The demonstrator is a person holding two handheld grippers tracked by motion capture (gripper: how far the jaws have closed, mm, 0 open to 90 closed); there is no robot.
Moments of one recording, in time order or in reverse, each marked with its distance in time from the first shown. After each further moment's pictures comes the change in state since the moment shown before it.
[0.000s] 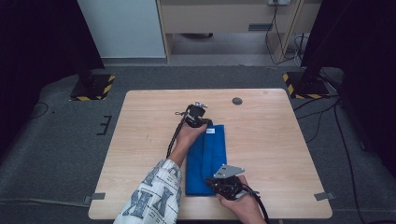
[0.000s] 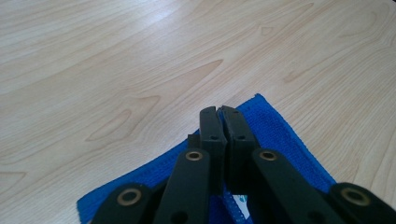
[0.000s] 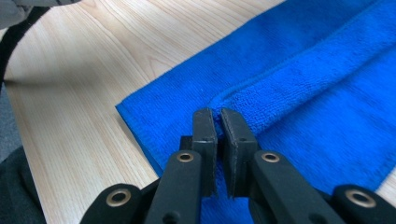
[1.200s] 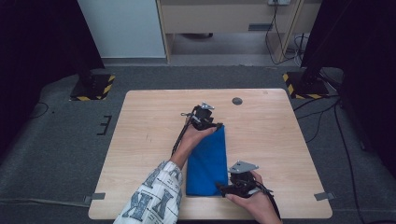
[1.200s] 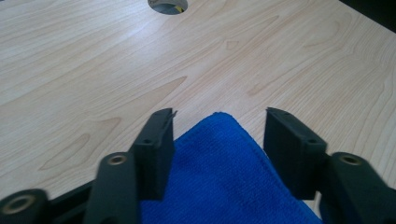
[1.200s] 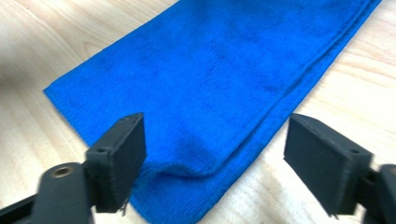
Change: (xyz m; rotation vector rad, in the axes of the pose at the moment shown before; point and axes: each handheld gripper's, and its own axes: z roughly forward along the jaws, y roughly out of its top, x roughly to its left) left arm -0.021 0.004 0.002 -0.043 -0.044 0.051; right arm -0.030 -0.013 -0.019 0.042 -0.122 0.091
